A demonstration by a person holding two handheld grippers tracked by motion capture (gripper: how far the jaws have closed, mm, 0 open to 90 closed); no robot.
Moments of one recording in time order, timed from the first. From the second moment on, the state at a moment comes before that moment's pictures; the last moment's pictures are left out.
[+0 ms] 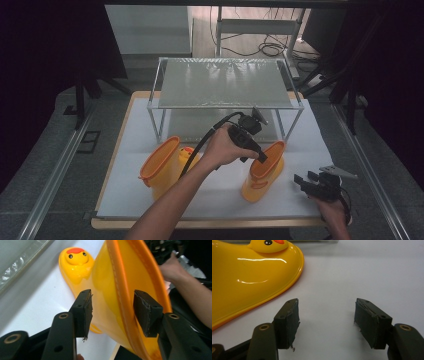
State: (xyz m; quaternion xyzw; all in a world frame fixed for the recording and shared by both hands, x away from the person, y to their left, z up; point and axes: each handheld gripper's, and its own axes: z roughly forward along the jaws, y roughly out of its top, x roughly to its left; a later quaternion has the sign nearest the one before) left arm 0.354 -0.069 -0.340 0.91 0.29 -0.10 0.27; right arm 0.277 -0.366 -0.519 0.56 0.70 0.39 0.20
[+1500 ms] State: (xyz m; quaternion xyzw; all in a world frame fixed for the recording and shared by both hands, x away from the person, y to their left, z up) left arm 0.319 0.054 -0.319 0.90 0.34 -0.05 0.26; right arm 0.278 -0.364 -0.519 0.56 0.70 0.39 0.20
